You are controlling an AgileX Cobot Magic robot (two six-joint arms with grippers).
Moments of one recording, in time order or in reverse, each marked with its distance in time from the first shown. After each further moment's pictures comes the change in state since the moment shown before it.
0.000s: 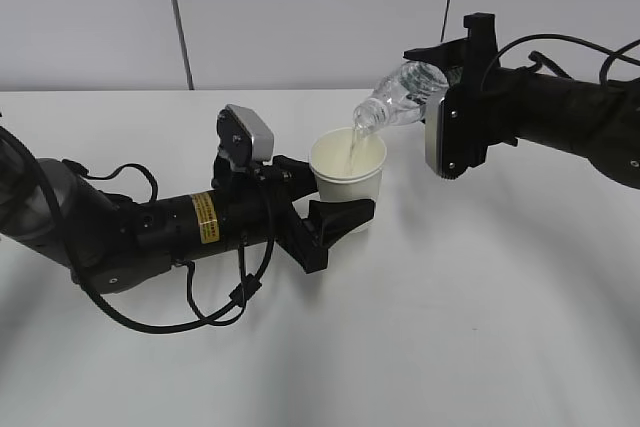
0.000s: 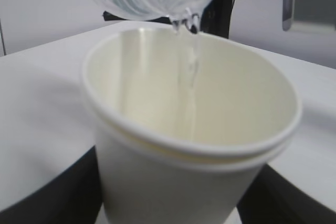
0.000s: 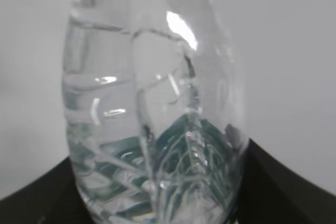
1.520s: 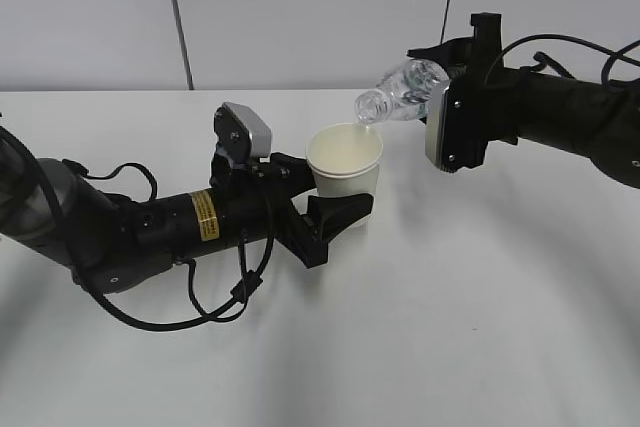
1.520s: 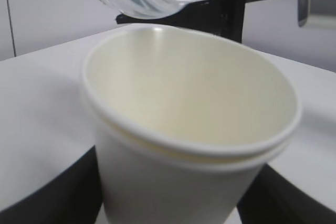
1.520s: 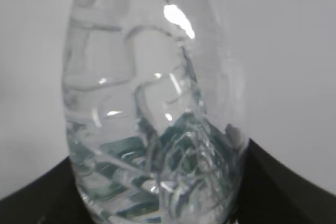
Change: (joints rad) left arm 0.000 0.000 0.000 -0.028 0.000 0.003; right arm -0.005 0.000 0.000 0.000 0.000 0.093
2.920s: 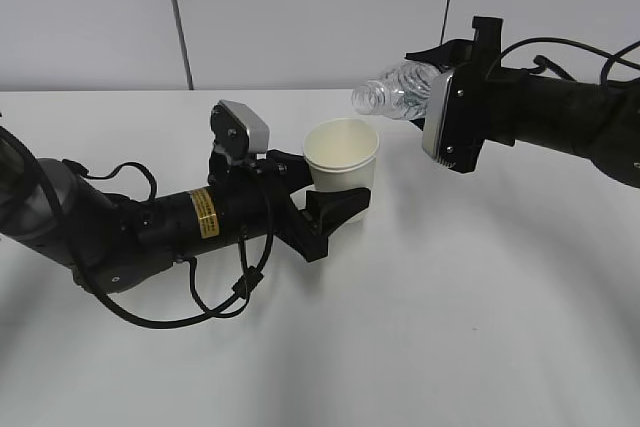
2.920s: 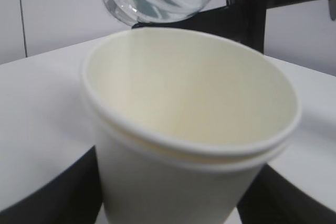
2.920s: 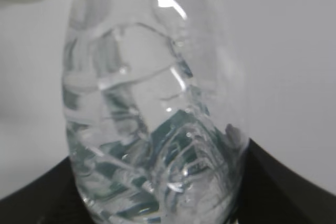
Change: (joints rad) left arm 0.000 0.000 0.000 -0.033 0.000 0.000; right arm 0.000 0.000 0.000 -0.051 -0.003 0.187
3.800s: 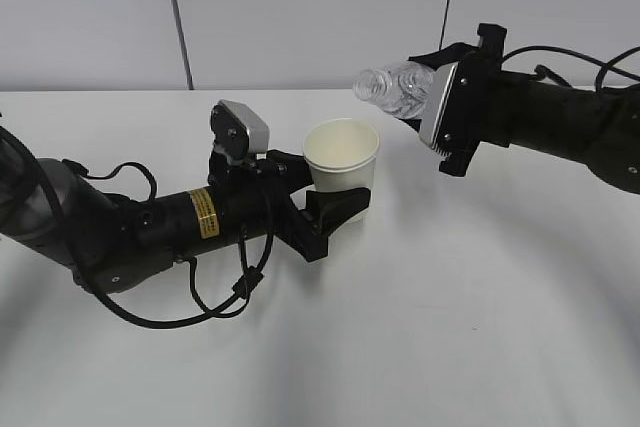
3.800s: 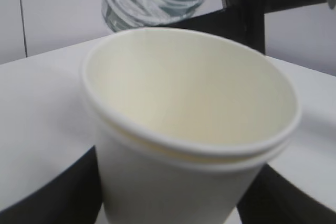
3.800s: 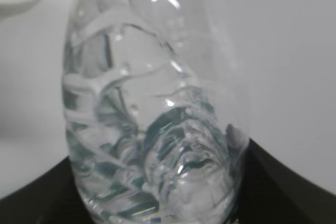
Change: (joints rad) left arm 0.000 0.000 0.000 0.000 0.000 0.000; right arm 0.000 0.027 0.000 0.015 -0.016 0.149
